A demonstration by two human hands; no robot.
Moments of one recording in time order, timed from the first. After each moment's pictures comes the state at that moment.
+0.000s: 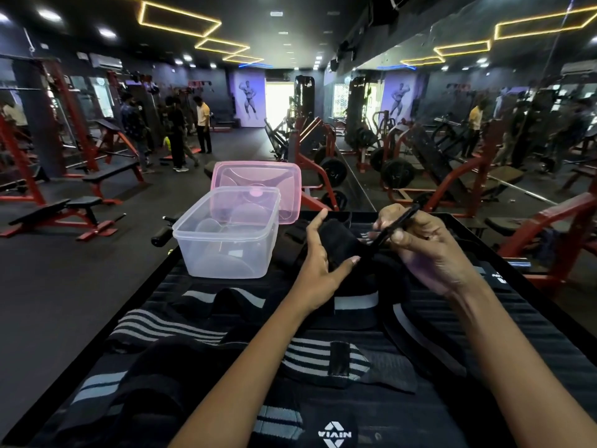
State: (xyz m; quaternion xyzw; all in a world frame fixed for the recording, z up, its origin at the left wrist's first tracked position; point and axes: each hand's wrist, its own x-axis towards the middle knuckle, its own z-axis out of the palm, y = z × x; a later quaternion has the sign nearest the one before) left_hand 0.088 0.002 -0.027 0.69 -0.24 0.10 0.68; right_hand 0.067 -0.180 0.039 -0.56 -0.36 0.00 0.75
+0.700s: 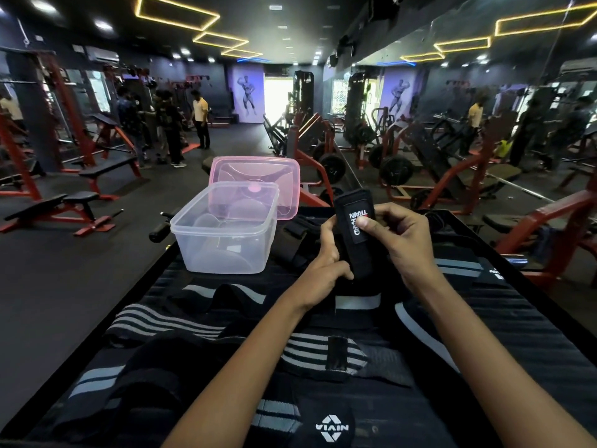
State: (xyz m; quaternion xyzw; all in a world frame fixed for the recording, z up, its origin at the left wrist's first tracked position) left_hand 0.075 -0.001 -0.014 0.67 -0.29 -0.03 0.68; right_hand 0.078 -0.147 0.027 -0.67 -0.22 -0.21 0.68
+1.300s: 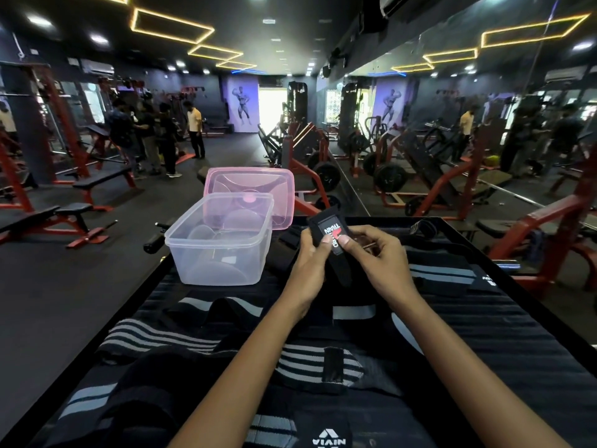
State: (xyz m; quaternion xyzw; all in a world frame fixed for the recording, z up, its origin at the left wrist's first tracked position) left_hand 0.086 -0.002 -0.007 0.62 -0.16 0.03 0.77; right_hand 0.074 -0.133 0.013 -0.77 -0.12 -0.23 0.58
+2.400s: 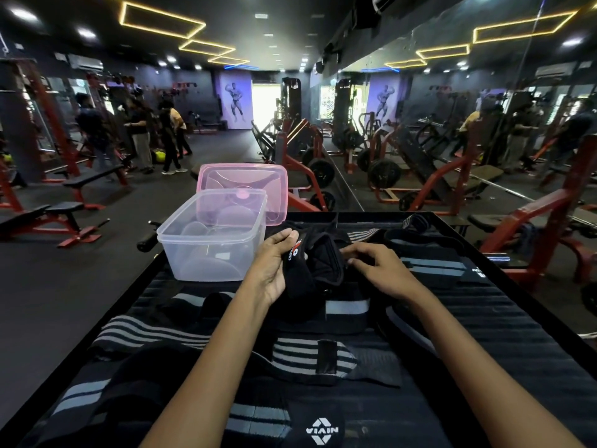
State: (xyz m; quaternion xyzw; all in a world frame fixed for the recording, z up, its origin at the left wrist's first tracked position) left_hand 0.094 0.032 0.003 0.45 0.01 -0.03 0.89; right_hand 0.096 -0.171 -0.008 -0.88 -0.16 -0.07 0.43
